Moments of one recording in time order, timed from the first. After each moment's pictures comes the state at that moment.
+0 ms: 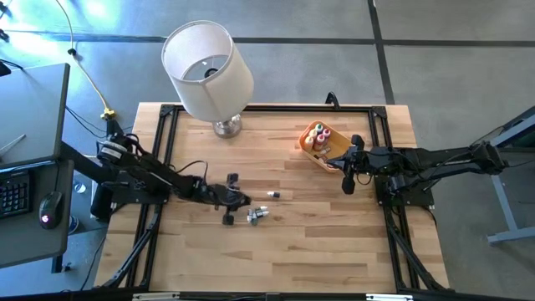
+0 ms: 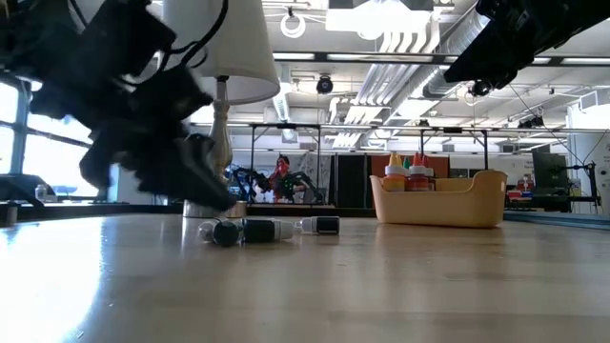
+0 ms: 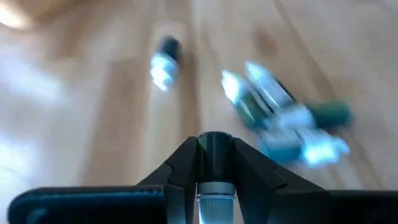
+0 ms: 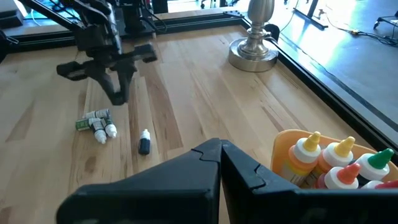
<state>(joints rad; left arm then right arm) -0.25 1.60 0.43 0.60 -0.24 0.01 0.07 0.67 0.52 -0.28 0.32 0.17</state>
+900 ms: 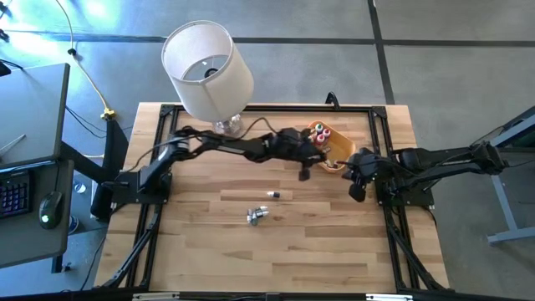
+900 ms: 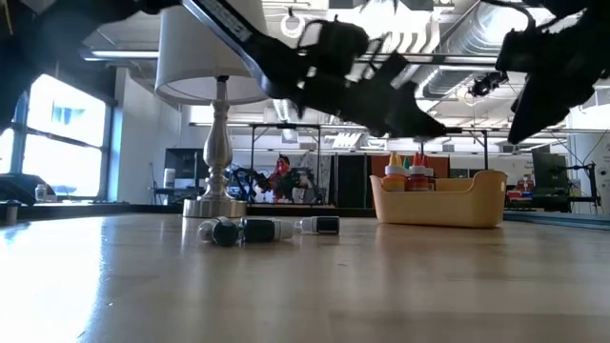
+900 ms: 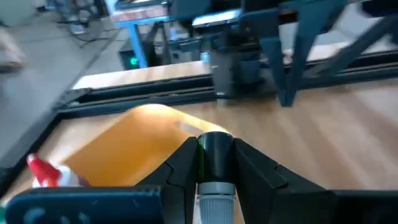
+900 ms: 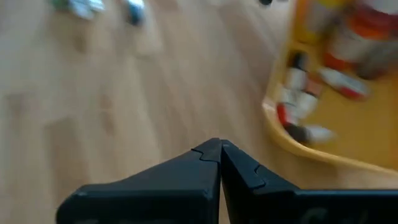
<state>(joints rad) 0.18 2.19 1.55 0.42 0.17 0.20 0.07 0.67 0.52 -0.74 0.15 0.44</state>
